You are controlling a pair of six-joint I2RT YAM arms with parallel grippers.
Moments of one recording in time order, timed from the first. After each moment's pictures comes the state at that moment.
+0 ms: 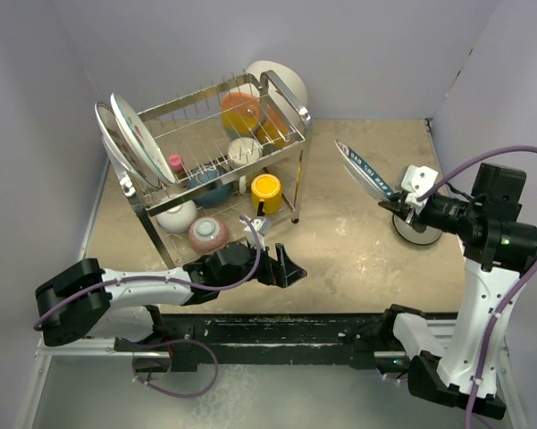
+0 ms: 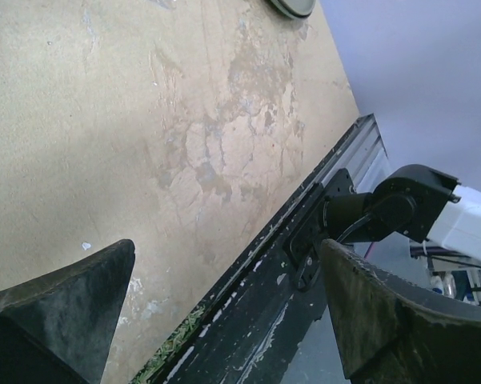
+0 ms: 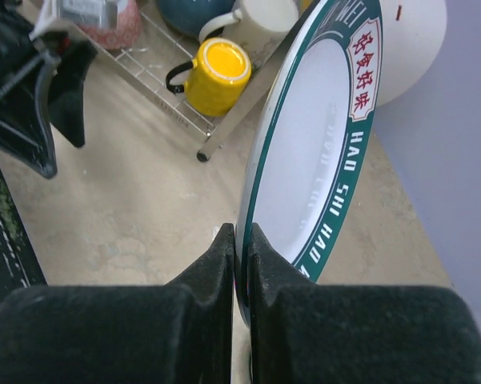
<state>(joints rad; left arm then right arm) -1.10 1.26 0.48 0.46 -0.03 -0.87 -0.26 0.96 1.54 -1.38 -1.04 -1.17</state>
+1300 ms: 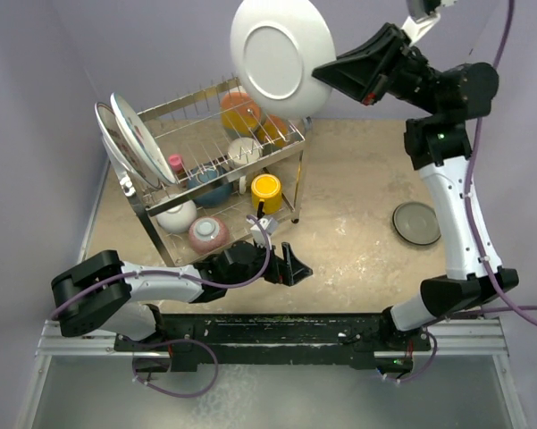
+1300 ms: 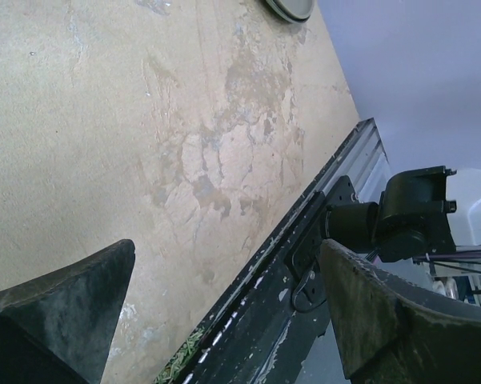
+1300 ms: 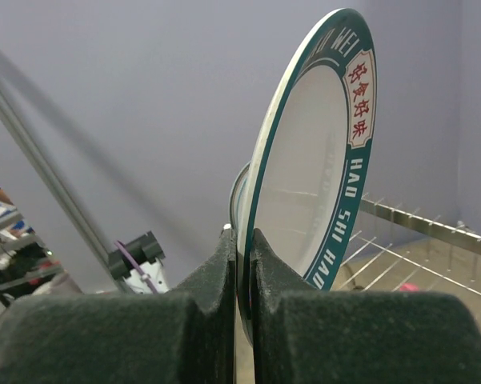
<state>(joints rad) -1.10 1.39 0.50 0.59 -0.02 -0.86 0.20 1.50 1.93 0.39 -1.03 1.04</state>
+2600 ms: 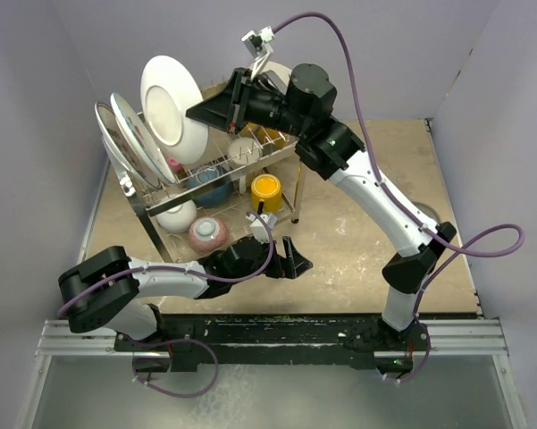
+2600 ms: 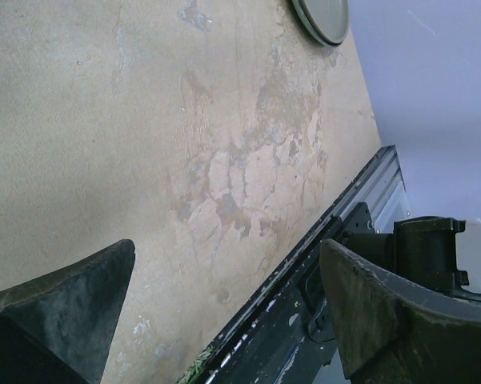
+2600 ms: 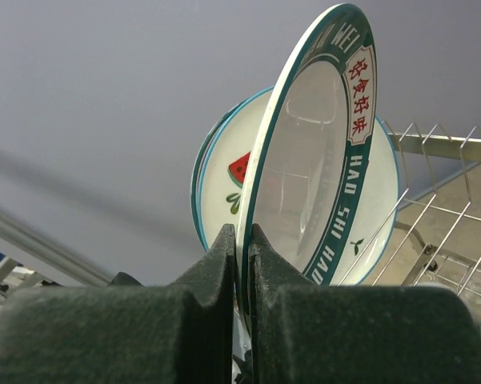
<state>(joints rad) -1.08 1.44 0.54 0.54 -0.07 -0.91 0.78 1.81 2.17 -0.15 -0.49 0.71</state>
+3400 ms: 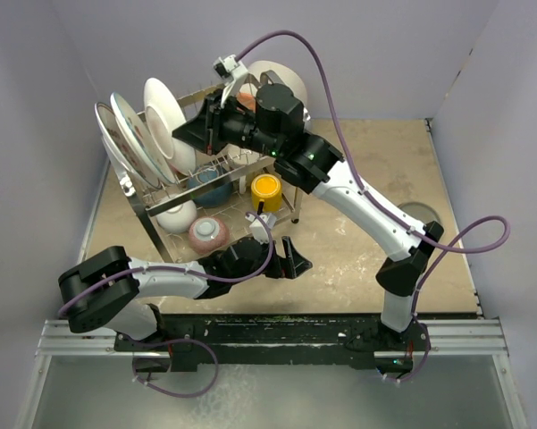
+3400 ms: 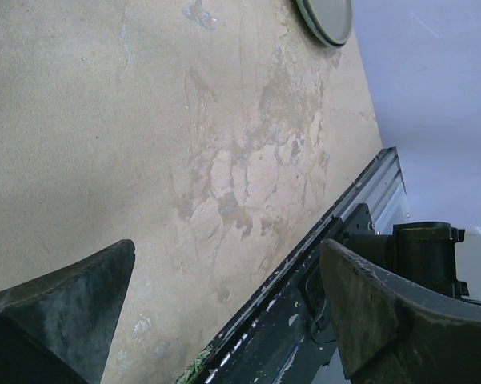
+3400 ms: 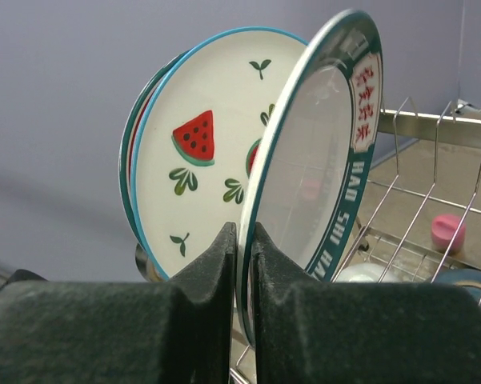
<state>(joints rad) -1.08 1.44 0.54 0.54 -0.08 -0.93 0.92 1.85 2.17 -0.26 -0.25 0.44</state>
